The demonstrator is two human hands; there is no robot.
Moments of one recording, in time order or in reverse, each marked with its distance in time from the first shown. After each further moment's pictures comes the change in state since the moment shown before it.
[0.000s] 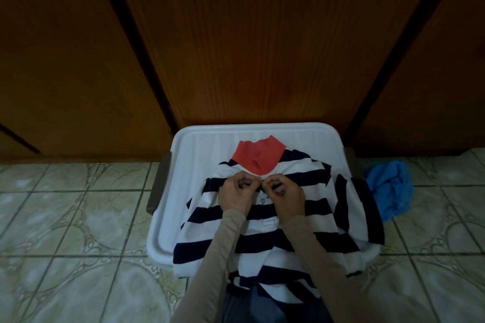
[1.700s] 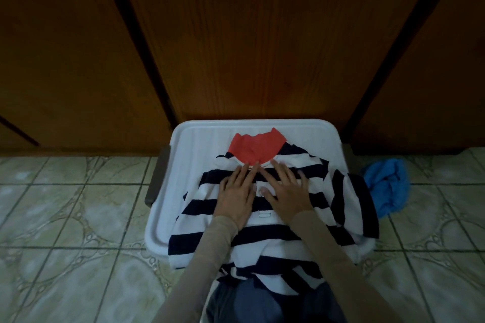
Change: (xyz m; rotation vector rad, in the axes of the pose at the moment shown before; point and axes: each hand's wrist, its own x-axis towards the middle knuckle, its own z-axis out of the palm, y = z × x) left_hand -0.022 -0.003 -0.022 0.965 -0.314 0.434; right_hand 0.003 0.010 -0.021 -0.923 -0.242 -0.381
